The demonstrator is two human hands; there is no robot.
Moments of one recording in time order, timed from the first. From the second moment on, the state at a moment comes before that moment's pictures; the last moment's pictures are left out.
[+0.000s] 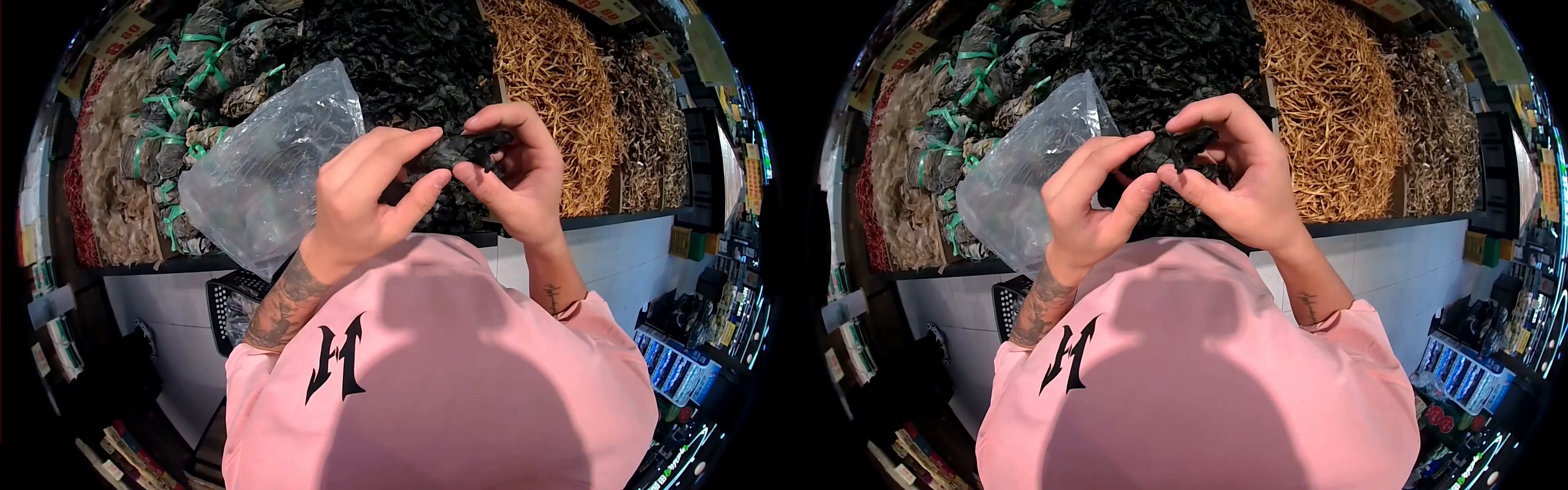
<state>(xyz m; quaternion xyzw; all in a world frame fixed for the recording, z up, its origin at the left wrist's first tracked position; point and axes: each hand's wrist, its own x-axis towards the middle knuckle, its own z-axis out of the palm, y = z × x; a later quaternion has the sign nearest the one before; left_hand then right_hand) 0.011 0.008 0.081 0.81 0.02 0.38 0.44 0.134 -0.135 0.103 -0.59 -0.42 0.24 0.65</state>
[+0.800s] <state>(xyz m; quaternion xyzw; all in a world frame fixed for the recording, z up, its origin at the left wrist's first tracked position) 0.021 -0.001 0.075 0.85 0.01 0.42 0.31 0.121 -0.126 0.094 -0.59 -0.41 0.19 0.67</state>
